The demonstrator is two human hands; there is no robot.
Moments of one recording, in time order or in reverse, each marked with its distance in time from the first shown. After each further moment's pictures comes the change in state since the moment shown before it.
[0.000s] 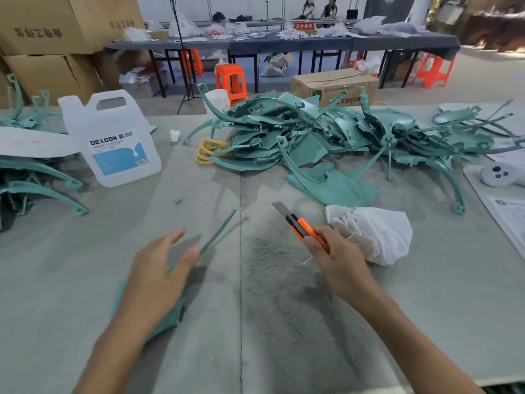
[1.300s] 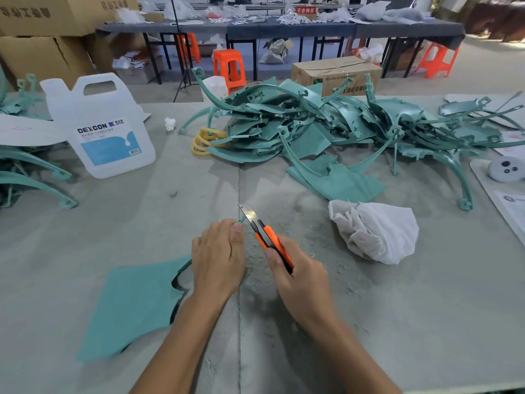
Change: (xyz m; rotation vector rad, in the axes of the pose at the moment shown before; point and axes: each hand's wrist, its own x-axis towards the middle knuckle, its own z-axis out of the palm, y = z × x) left_hand 0.027 0.042 0.110 0.060 0.188 0.188; right_hand -0.027 -0.033 0.066 0.086 0.057 -0.047
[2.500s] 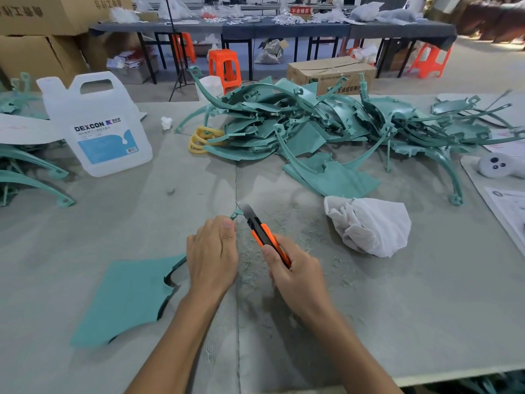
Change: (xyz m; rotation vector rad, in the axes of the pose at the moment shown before) left_hand -0.004 0.001 -0.010 -0.140 0.012 -0.044; right_hand -0.003 -0.002 -0.002 0.172 -0.081 0.049
